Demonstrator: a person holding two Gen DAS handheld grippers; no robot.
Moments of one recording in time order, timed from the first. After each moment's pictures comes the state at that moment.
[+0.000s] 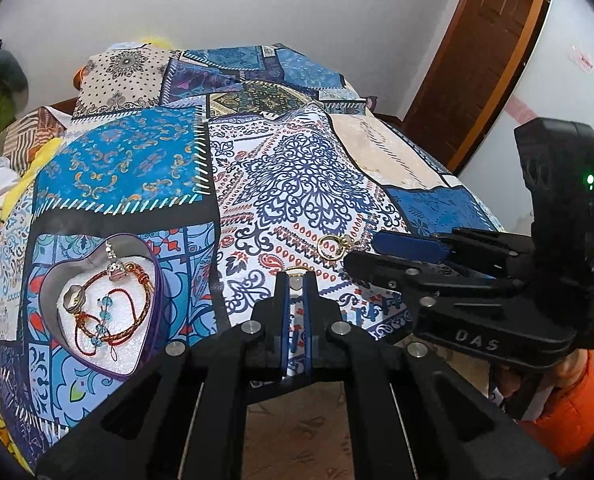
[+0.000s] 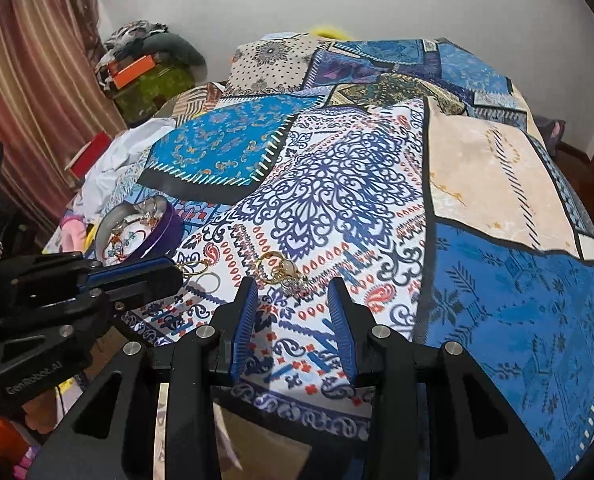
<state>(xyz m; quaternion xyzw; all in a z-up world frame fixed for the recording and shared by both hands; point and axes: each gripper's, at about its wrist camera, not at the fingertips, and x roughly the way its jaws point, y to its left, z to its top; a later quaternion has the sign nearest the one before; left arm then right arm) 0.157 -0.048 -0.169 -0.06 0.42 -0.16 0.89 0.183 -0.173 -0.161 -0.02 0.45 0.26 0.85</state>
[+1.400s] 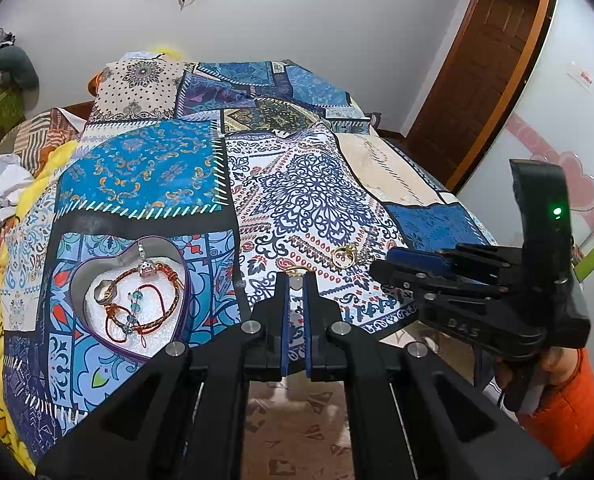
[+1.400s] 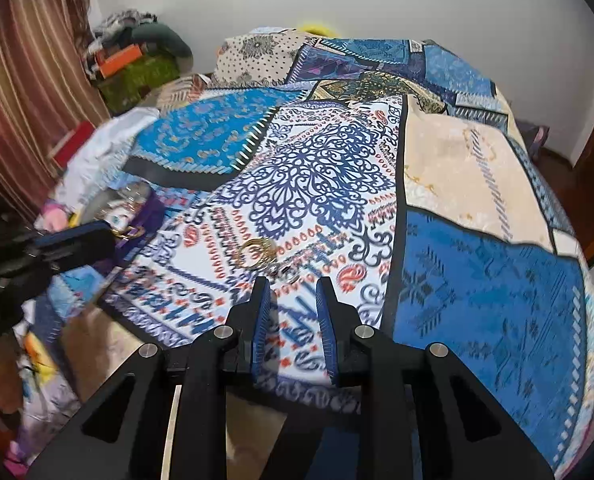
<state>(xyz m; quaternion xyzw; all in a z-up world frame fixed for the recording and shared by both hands) 0.141 -0.031 -0.150 -0.08 0.40 -0.15 0.90 0.176 -0.179 -0.159 -0.06 0.46 0.23 0.86</state>
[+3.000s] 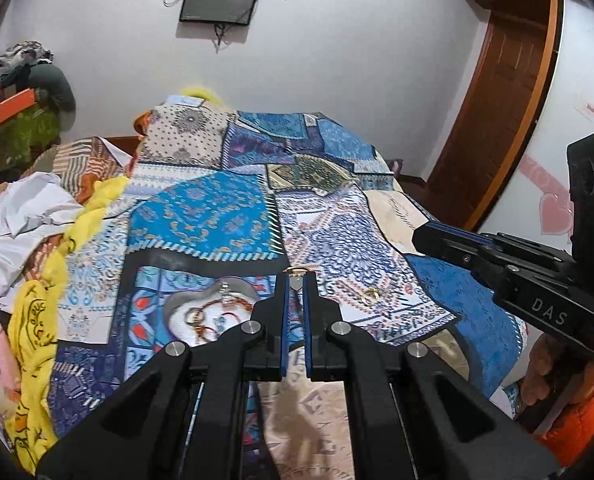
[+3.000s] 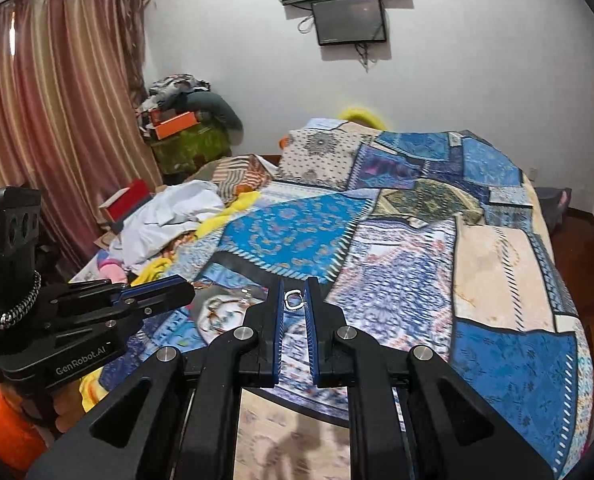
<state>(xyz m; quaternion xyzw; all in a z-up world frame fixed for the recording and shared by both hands) 0.103 0.026 -0.097 -0.09 0.33 -0.09 0.93 0.139 -0.130 -0.067 -0.01 0.33 0.30 0.89</state>
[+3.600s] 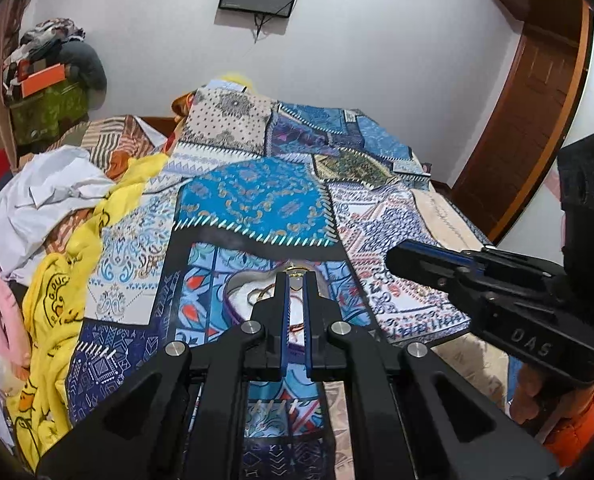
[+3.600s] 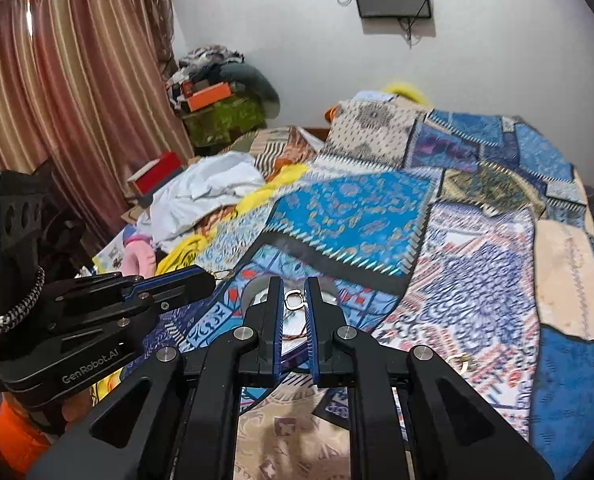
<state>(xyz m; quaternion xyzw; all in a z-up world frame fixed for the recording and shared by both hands) 0.101 0.073 -0.125 -0.11 0.35 -0.05 0.93 0.147 -0.064 -0.100 -0.02 0.37 0.36 0.86</state>
